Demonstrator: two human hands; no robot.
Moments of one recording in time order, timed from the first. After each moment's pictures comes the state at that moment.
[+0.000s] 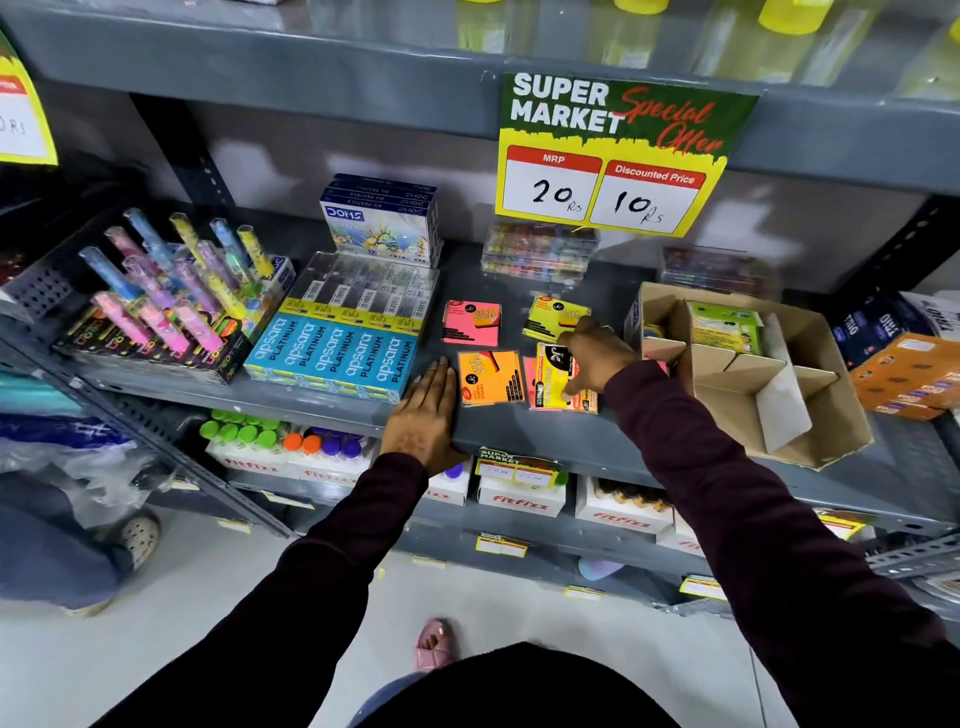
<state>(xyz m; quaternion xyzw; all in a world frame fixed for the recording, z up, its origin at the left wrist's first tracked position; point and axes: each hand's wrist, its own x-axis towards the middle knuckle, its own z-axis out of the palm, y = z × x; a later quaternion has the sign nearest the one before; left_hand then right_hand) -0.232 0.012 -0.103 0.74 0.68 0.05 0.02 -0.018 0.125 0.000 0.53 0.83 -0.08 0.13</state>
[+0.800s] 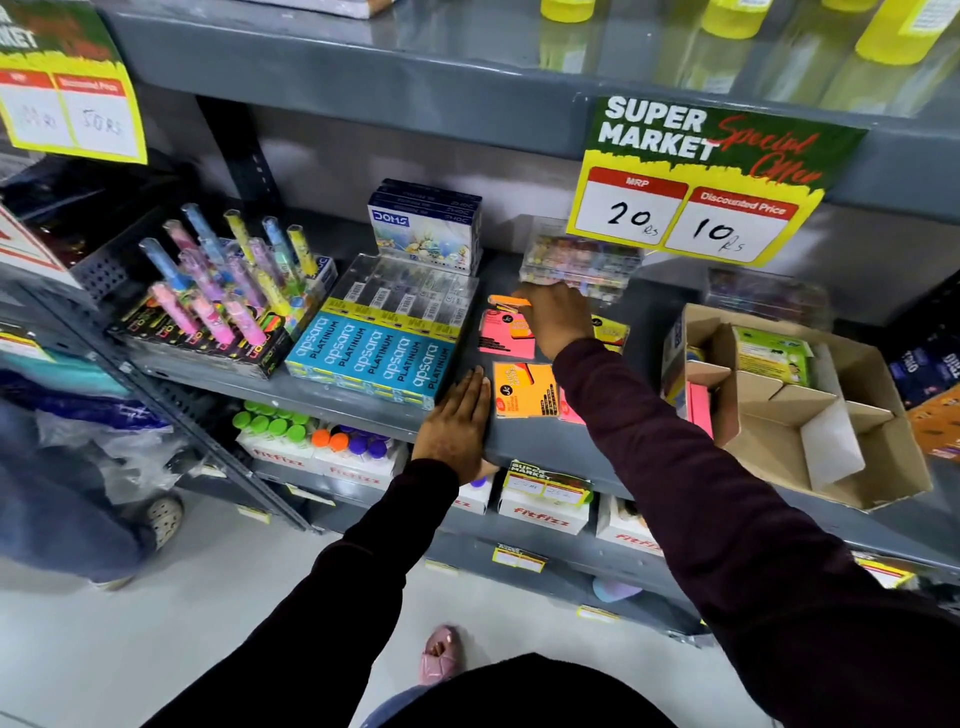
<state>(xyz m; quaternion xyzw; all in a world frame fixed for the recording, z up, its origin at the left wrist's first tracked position) -0.231 0.015 -0.110 0.73 0.69 0.06 0.01 -0.120 0.134 0.024 0.52 0.85 -0.03 -0.10</state>
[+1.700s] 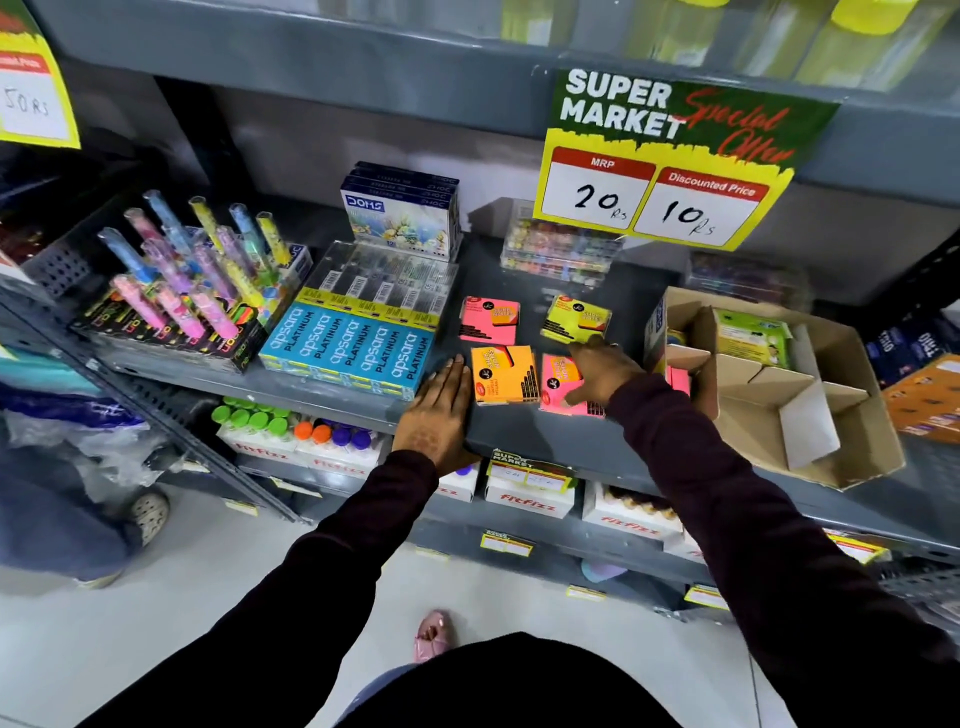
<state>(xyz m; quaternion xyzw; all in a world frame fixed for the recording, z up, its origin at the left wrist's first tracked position) -0.234 0.015 -0.105 0.73 0.68 0.04 0.04 -0.030 0.123 -0.015 0.54 0.82 -0.12 0.16</state>
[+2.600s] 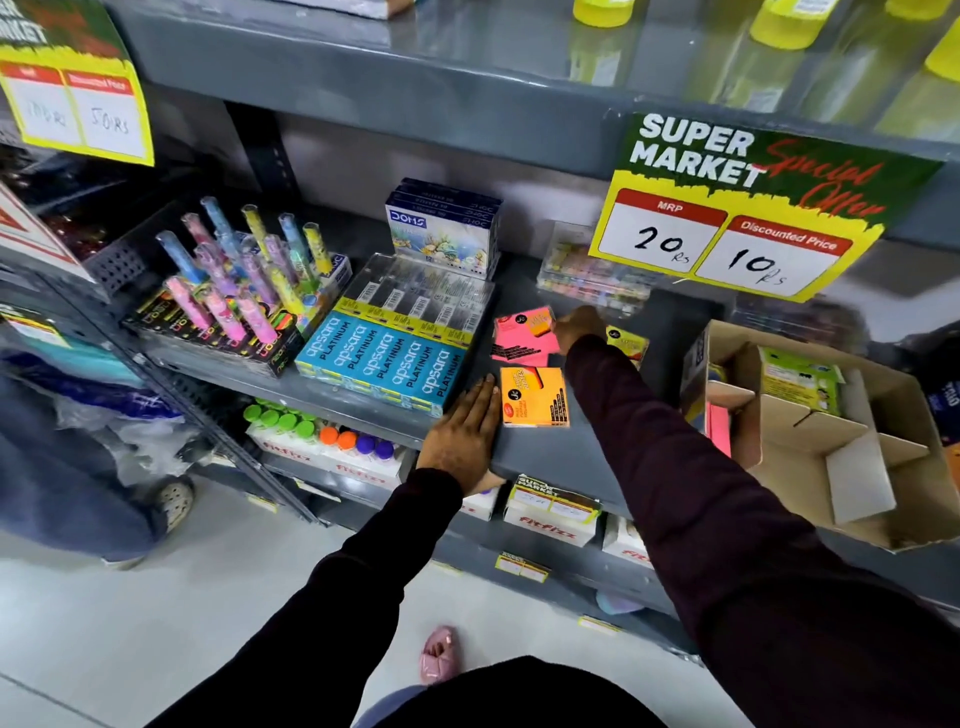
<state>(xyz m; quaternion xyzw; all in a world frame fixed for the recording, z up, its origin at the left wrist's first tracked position) -0.232 0.020 -0.115 0.73 0.68 0.06 0.00 -0.123 0.185 -0.013 0.69 0.62 -0.35 -0.15</state>
